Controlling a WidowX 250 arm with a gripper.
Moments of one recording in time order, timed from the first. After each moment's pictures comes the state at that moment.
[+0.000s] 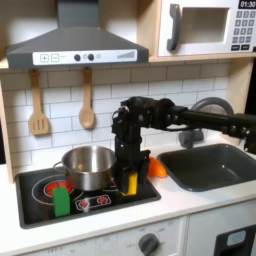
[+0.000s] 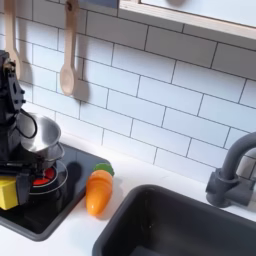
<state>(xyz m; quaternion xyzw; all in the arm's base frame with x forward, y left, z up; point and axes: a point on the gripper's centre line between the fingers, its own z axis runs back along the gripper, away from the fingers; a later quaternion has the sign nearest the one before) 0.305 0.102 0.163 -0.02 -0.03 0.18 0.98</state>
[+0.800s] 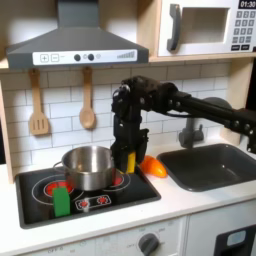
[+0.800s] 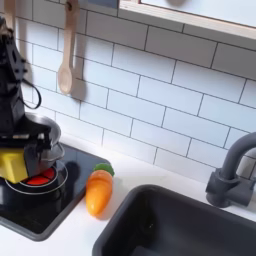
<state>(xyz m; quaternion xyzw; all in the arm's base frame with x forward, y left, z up) 0.320 0.101 0.204 -0.04 -0.08 0.21 0.97</state>
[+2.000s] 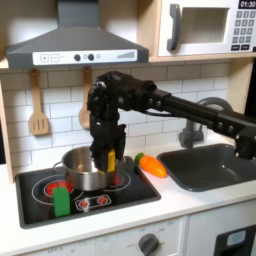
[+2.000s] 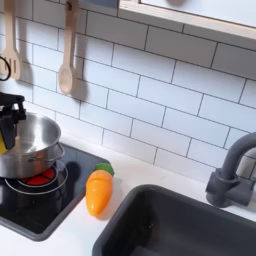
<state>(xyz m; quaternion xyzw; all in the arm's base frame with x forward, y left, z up) 0.319 0.146 0.216 -0.06 -0.08 0.29 0.95</state>
